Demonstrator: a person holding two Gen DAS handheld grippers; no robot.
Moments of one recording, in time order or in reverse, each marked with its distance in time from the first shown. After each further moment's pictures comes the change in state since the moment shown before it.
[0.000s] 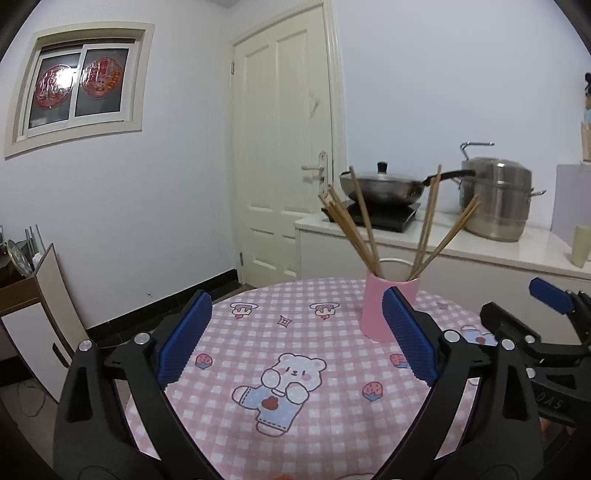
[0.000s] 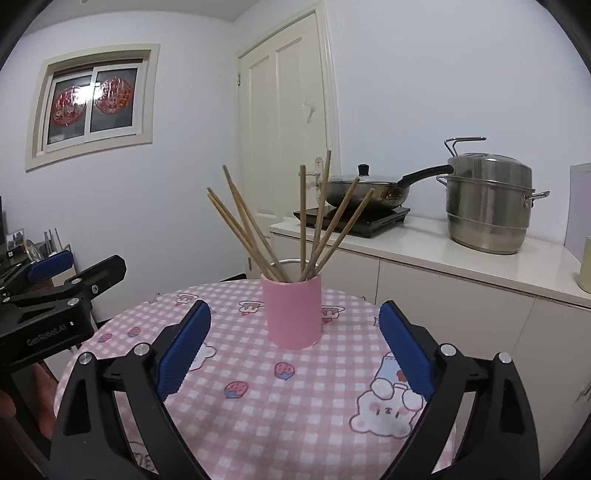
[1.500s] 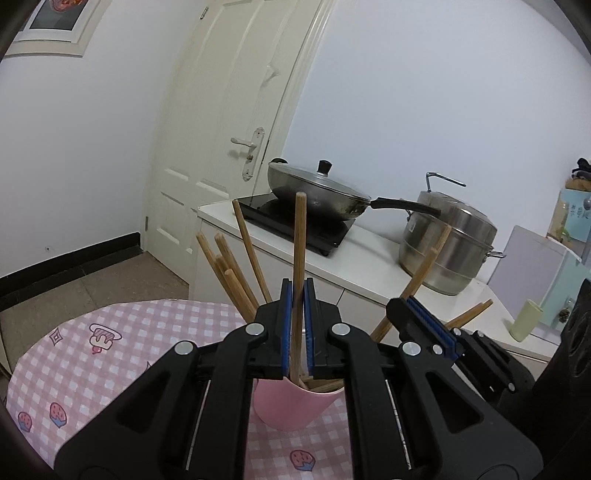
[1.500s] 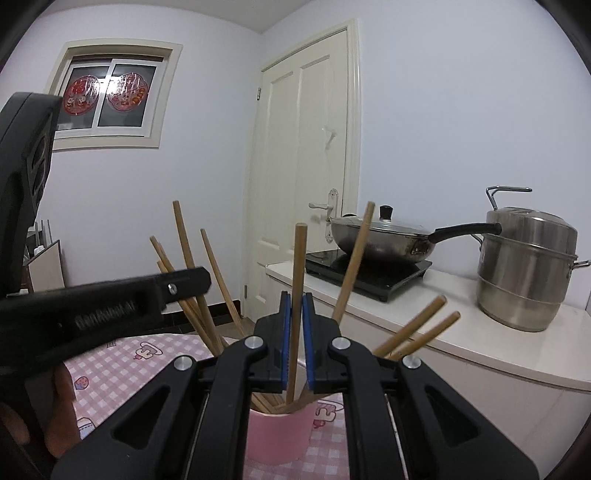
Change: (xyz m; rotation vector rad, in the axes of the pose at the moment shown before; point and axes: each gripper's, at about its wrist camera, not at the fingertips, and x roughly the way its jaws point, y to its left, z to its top) left arm 0.152 -0.028 0.057 -0.236 0.113 -0.354; right arm 0.120 -0.002 0.055 -0.119 -0.093 0.018
